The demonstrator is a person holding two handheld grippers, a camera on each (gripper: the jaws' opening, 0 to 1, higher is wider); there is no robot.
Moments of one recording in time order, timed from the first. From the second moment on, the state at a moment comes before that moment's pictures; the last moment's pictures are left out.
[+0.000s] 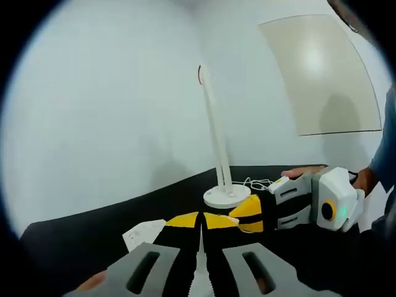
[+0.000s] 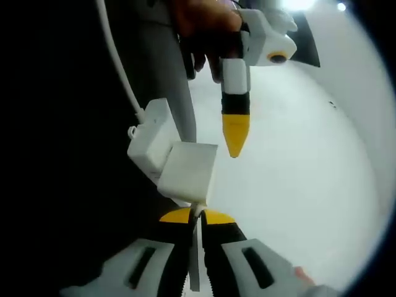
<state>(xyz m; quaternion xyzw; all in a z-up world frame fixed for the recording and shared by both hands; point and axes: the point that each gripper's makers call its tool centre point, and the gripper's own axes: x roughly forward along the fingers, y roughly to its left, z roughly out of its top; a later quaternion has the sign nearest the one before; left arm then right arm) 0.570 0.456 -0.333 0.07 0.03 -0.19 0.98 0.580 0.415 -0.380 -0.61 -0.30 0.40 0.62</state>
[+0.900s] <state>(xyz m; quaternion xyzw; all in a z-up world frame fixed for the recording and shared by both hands) 0.581 0.460 -0.342 0.06 0.05 -0.21 0.97 0.580 0.414 -0.381 -0.60 -0.30 0.41 0.62</state>
